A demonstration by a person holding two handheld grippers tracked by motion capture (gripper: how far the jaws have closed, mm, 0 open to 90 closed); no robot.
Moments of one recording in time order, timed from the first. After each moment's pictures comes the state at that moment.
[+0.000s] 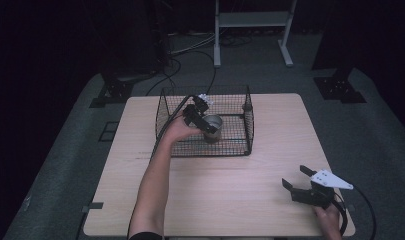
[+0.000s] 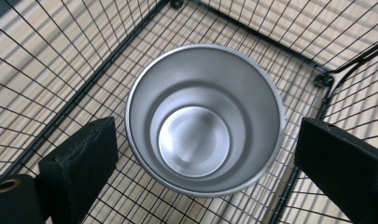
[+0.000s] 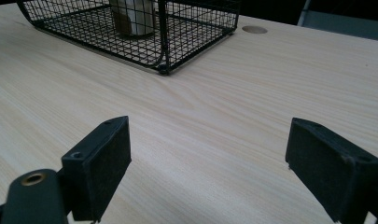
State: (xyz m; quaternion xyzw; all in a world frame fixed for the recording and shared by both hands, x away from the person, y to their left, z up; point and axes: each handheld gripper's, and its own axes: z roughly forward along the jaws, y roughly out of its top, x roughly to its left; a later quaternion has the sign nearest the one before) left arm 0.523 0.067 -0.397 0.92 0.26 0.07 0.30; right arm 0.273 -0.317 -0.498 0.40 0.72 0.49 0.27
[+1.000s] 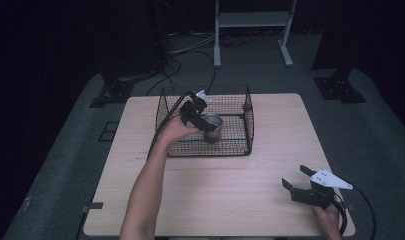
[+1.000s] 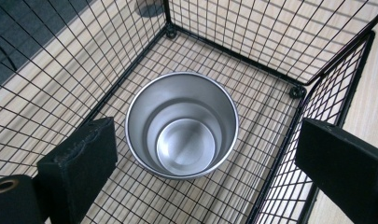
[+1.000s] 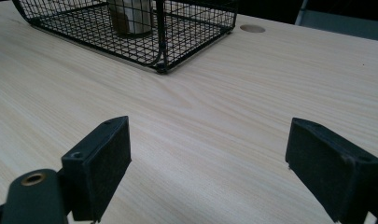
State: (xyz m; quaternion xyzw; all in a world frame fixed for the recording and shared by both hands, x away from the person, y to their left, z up) left arm 0.498 0.071 -0.367 0.91 0.24 0.10 0.33; right arm 0.273 -0.316 -0.498 0.41 0.73 0.48 0.28
